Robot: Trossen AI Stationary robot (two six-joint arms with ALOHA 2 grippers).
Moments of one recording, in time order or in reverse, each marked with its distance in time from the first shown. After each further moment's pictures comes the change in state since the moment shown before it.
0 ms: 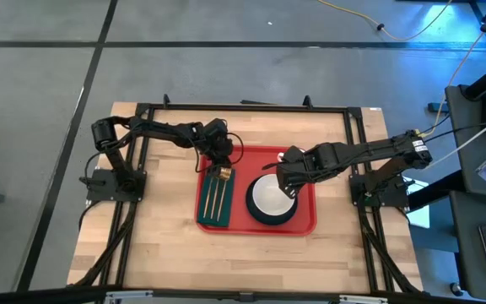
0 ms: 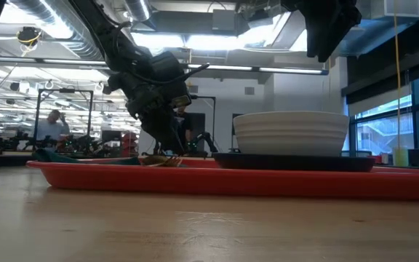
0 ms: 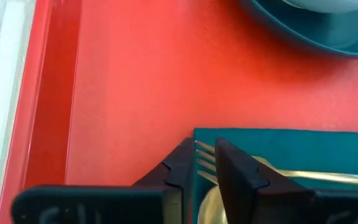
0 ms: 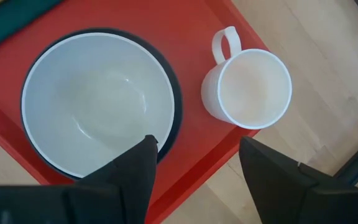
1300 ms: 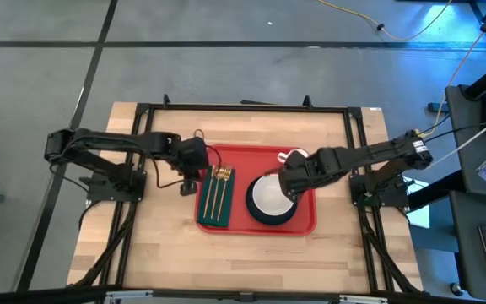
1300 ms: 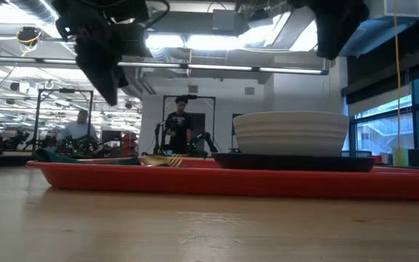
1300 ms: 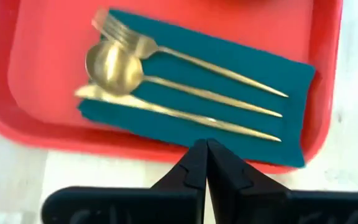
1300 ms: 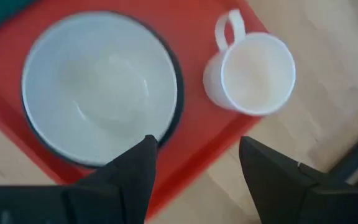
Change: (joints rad) left arm -0.293 -0.470 0.001 -0.622 -0.258 -0.389; right arm 0.040 0.000 0.000 -0.033 -0.017 0.032
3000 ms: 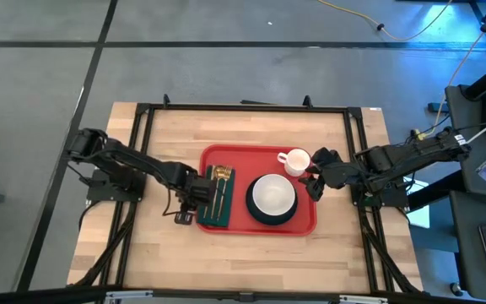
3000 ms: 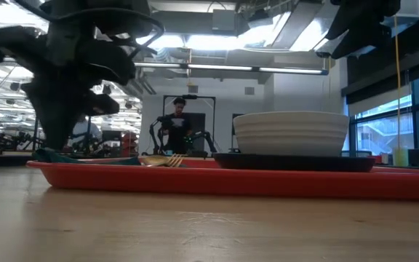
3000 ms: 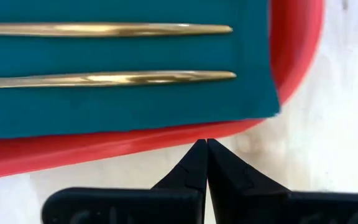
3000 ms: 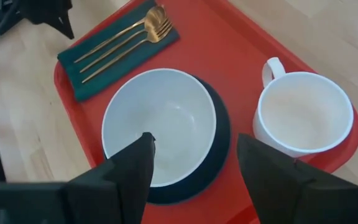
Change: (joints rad) left arm -0.306 0.265 0.000 0.001 -0.011 0.000; right arm 0.064 -0.557 -0.571 0.603 0.087 -0.055
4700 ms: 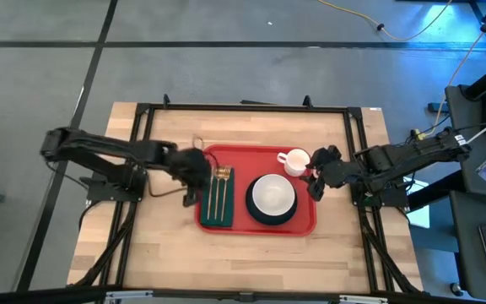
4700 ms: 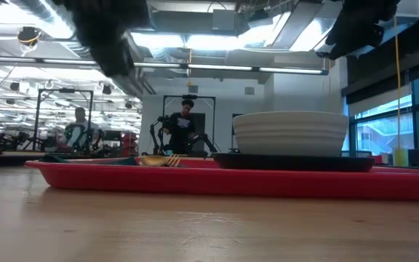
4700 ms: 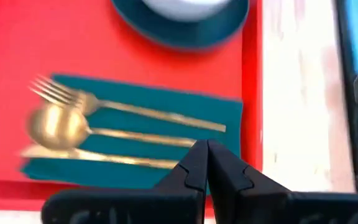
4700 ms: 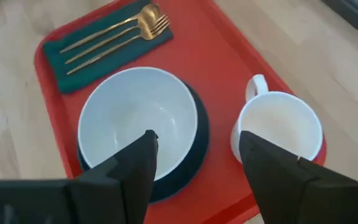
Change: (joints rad) left arm 0.138 -0.296 0.001 0.167 0.003 -0.179; right arm -0.006 0.000 0.000 -0.014 0.044 -0.179
